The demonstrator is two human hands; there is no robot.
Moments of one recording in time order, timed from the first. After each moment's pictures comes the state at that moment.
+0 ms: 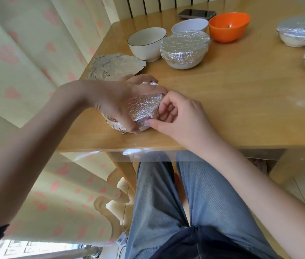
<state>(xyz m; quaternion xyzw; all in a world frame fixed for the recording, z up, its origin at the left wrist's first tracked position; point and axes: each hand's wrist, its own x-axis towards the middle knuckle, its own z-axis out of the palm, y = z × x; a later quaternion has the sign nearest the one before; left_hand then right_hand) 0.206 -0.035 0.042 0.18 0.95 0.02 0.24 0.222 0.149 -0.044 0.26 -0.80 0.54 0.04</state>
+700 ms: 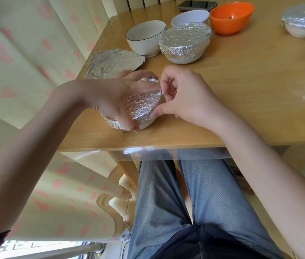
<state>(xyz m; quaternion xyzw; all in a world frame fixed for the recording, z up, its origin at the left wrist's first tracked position) 0.210 -0.030 0.044 0.16 0.96 0.03 0.24 0.190 0.153 -0.018 0.28 -0.81 0.51 -0.02</state>
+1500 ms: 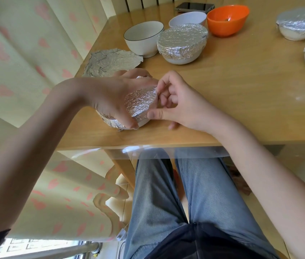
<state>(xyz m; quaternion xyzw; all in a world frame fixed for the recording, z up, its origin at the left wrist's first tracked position) 0.214 -0.025 0.045 0.14 0.96 0.03 0.23 0.195 0.158 -0.033 0.31 -0.73 0.60 -0.15</state>
